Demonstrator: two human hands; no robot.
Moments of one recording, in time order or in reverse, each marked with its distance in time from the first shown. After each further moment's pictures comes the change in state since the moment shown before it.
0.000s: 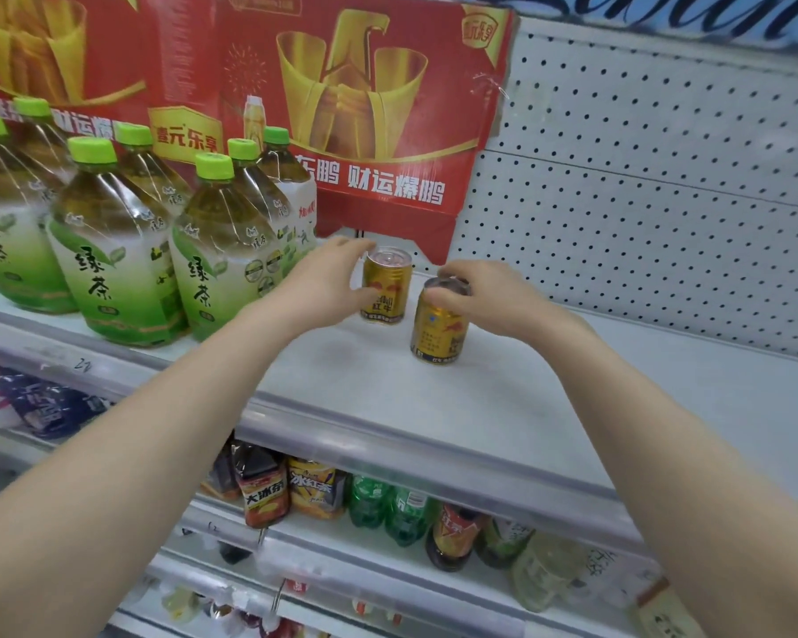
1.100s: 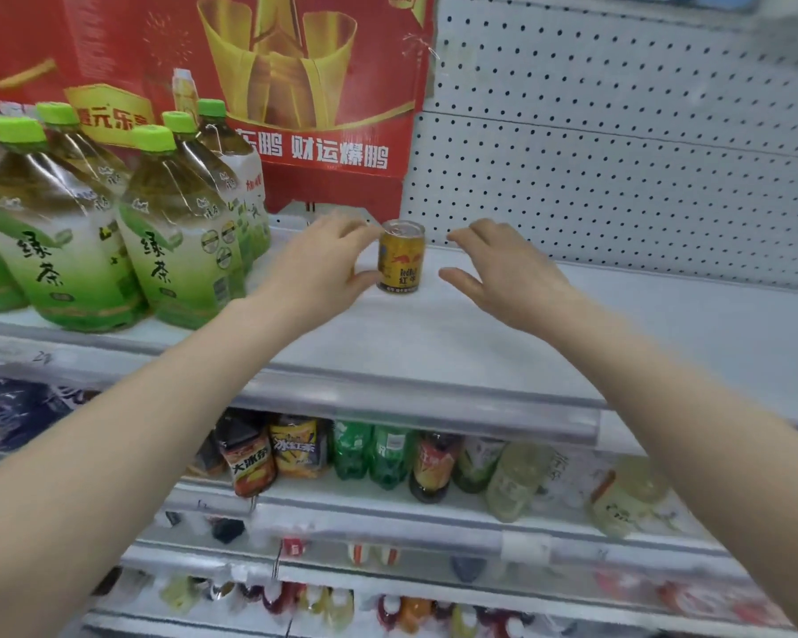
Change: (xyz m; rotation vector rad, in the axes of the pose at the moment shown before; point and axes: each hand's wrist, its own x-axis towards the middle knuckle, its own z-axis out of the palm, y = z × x) left_hand -0.037 0.037 0.008 0.198 0.117 0.362; right_hand -0.076 0.025 -0.010 -0.358 0.206 -0.025
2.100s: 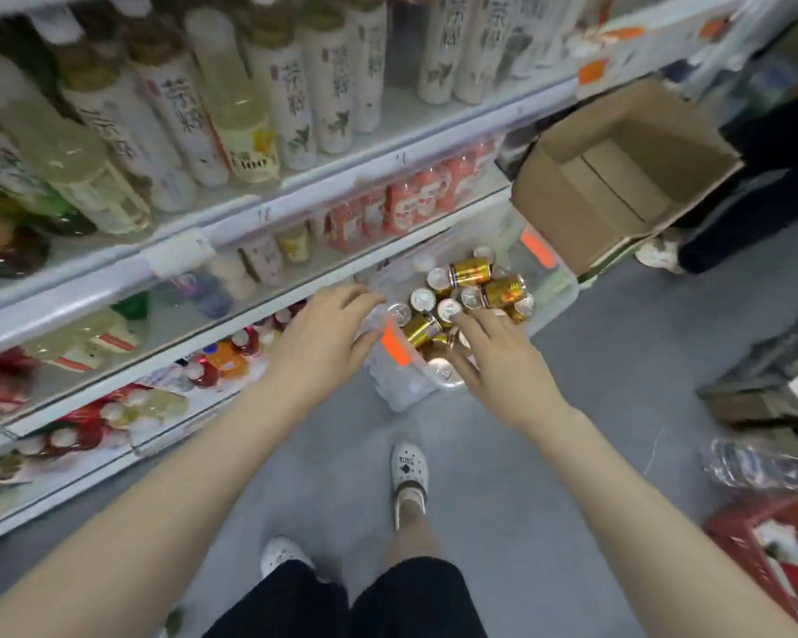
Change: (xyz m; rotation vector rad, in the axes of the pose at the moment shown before) left_hand -0.254 0.435 0.238 -0.546 -0.587 0.419; right_hand -0.635 0.054 0.086 0.090 -0.288 0.772
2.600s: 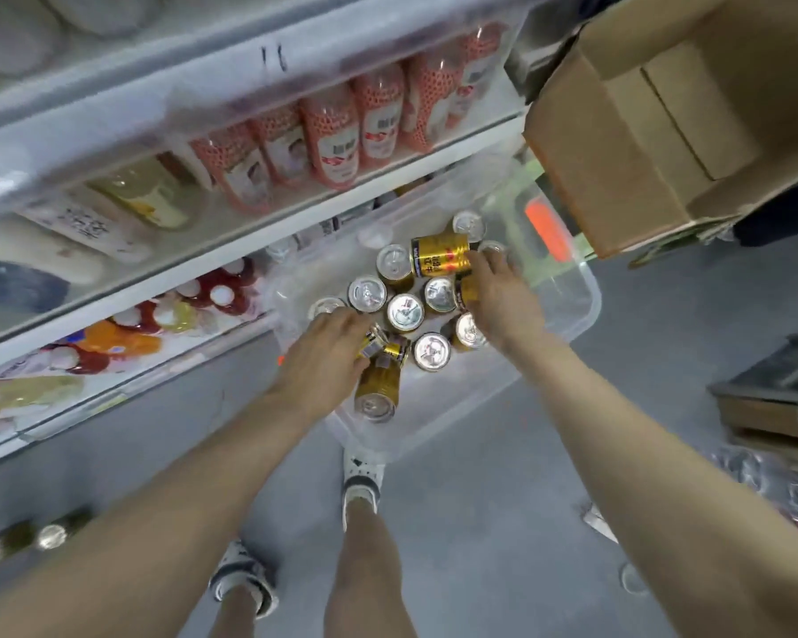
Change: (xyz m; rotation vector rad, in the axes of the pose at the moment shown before) left_hand 0.137 -0.027 0.257 -0.022 -0.359 -0.230; right_hand 0.148 0.255 0.181 -0.040 -0.295 0.227
